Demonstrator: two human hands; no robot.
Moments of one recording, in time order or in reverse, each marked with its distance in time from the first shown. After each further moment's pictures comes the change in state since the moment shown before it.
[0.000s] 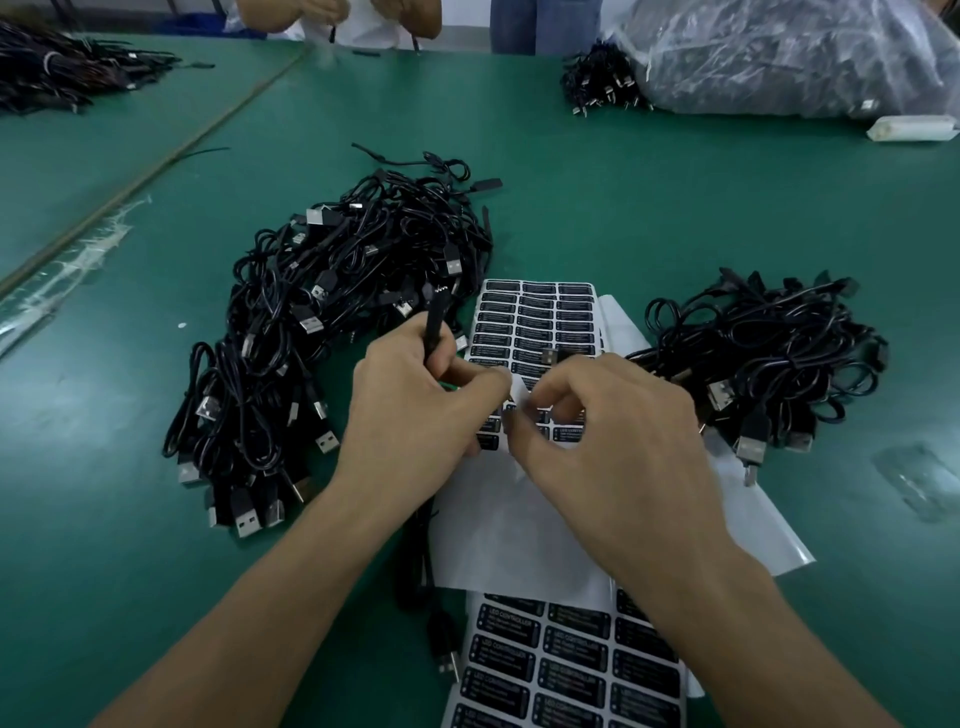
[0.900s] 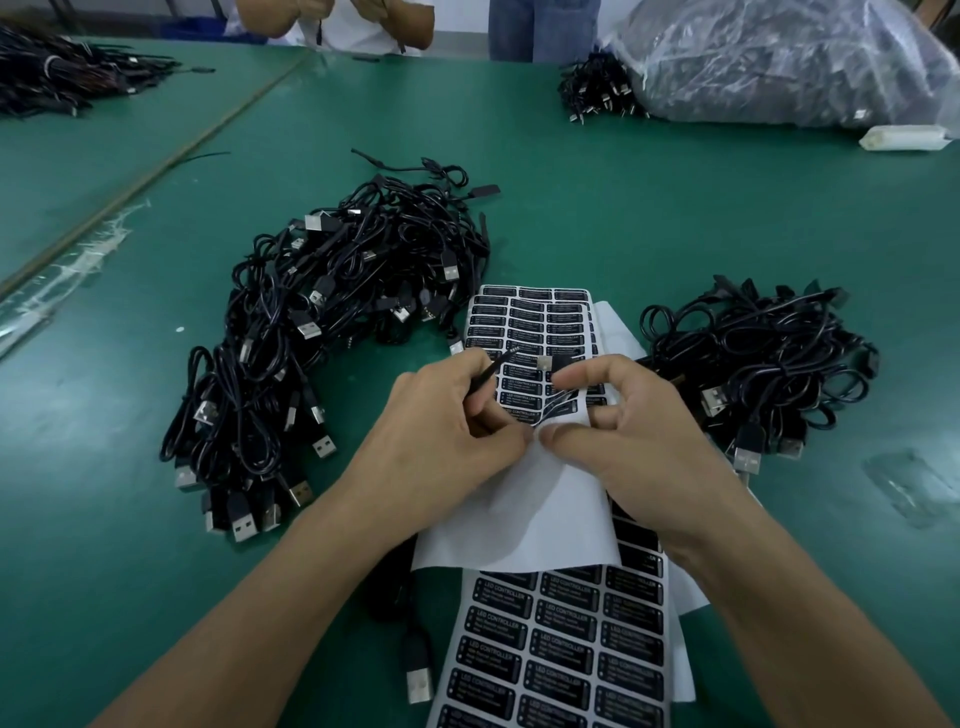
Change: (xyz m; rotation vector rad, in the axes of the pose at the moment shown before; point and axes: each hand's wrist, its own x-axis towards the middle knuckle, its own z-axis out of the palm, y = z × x) left_hand -0.003 -0.005 0.001 0.243 -0.267 0.095; right_hand 0.014 0.028 -0.009 0.637 -0.391 0.584
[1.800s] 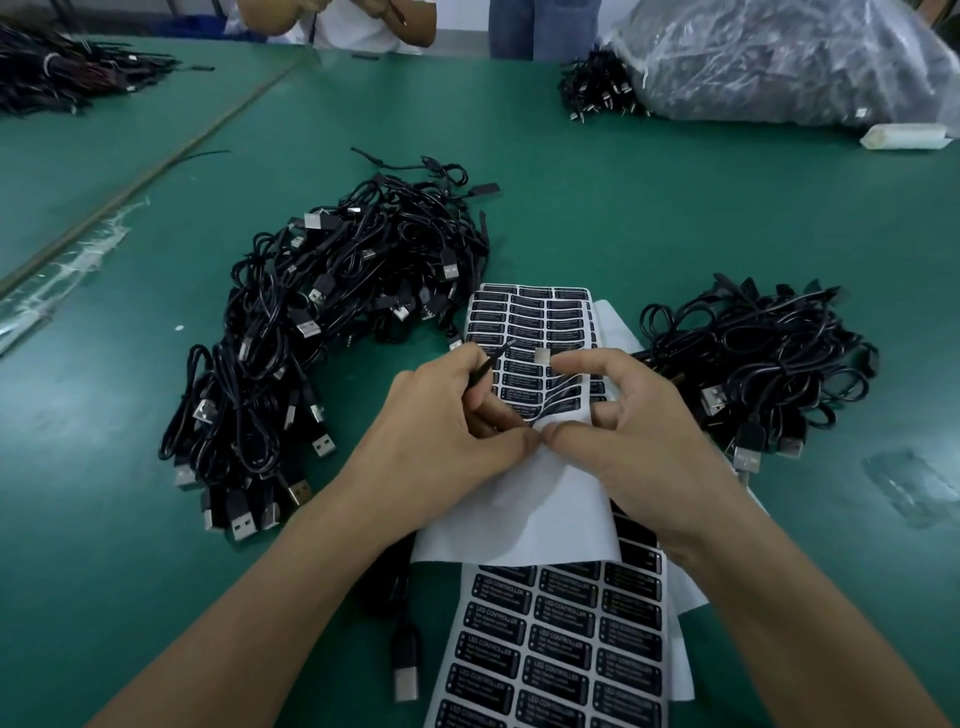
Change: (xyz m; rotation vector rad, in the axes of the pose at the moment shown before) left_hand 0.001 -0.003 0.000 -0.027 -0.030 0.038; right_hand 0.004 0.006 0.001 0.011 -0.015 -0.032
